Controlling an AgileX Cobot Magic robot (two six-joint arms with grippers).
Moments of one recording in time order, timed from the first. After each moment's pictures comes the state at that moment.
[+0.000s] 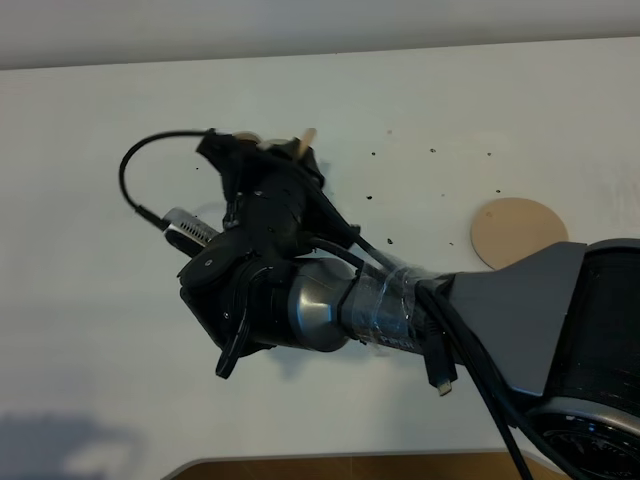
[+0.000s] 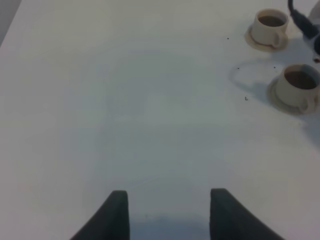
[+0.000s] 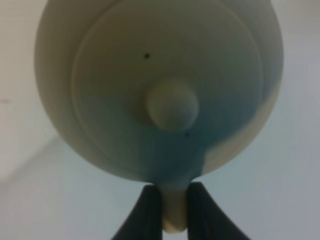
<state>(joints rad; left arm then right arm) 0.02 0.01 -0.50 0.03 1.04 0.00 1.05 2.28 -1.64 -1.36 1.12 -0.49</state>
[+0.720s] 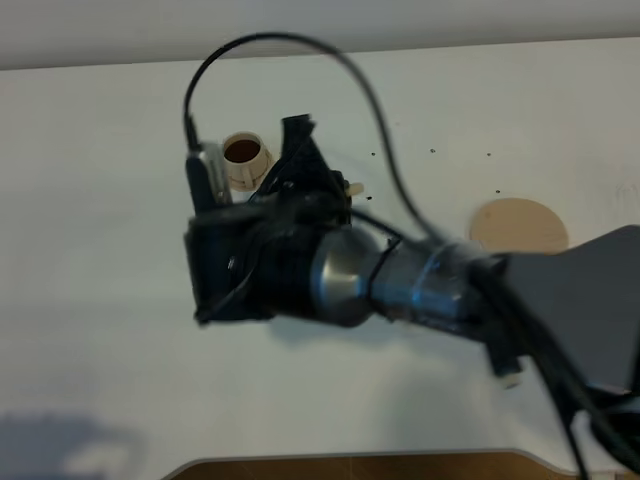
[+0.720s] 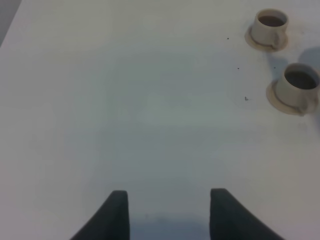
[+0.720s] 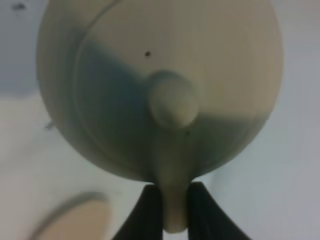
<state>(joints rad) 0.02 0.01 -0.50 0.03 1.04 0.00 1.03 2.16 -1.65 -0.92 1.20 -0.06</state>
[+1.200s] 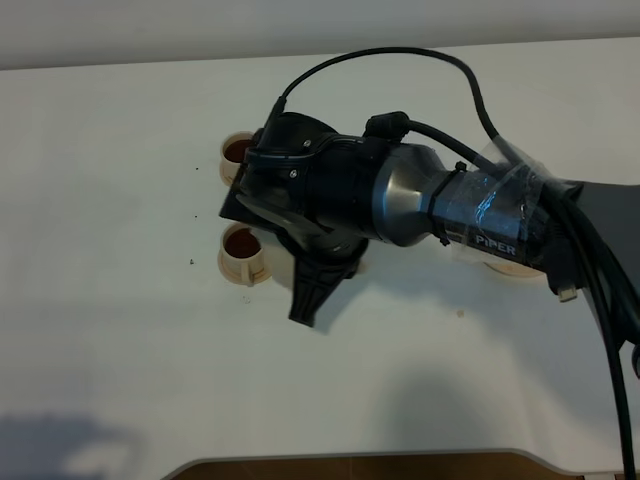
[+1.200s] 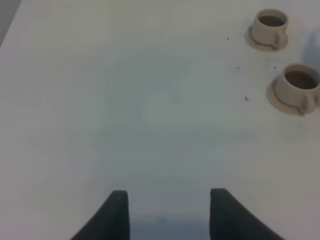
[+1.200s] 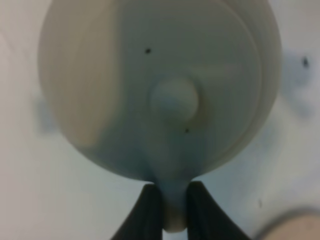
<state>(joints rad) 0.02 0.01 -0.50 0.03 1.04 0.00 0.89 2.12 -1.65 -0.36 1.08 -0.07</state>
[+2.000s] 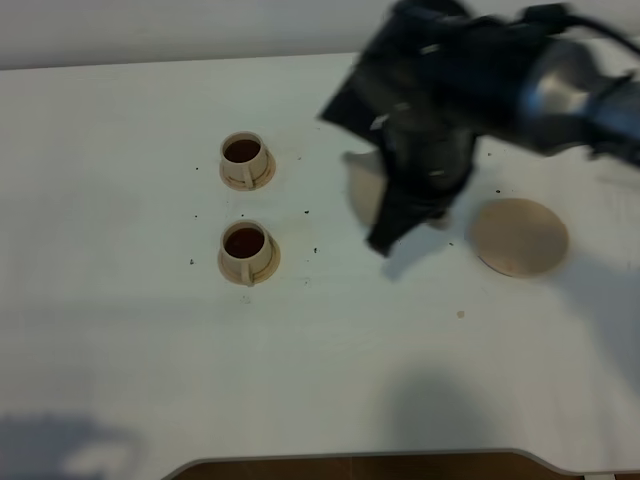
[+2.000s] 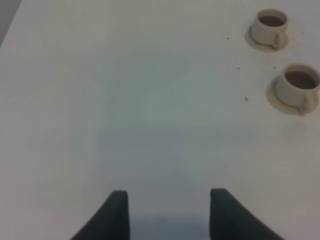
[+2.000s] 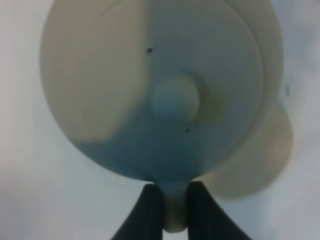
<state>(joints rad) 0.02 0.01 -0.50 0.03 1.04 0.00 0.66 1.88 -1.52 -0.28 1.20 -0.04</state>
